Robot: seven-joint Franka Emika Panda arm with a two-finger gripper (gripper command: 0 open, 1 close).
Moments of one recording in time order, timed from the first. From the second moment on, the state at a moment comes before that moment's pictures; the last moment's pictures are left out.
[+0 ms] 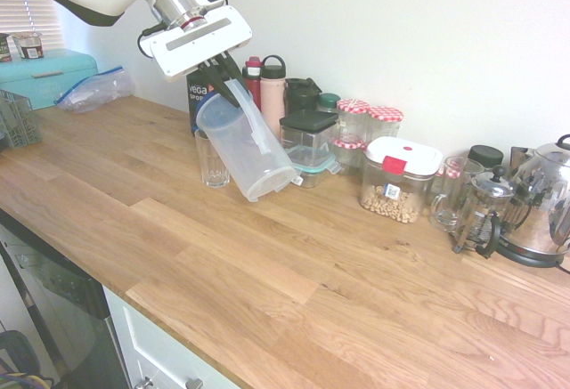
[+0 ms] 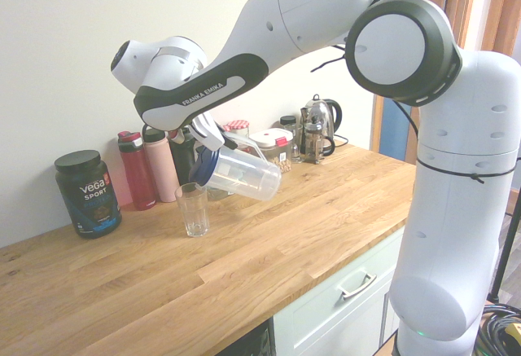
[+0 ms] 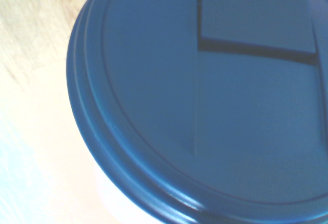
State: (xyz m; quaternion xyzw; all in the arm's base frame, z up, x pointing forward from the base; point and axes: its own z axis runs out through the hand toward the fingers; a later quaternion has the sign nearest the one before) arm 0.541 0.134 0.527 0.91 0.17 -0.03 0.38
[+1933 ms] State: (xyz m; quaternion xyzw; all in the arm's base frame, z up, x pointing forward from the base) arm 0.408 -0.142 0.515 0.90 -0.39 0.19 0.00
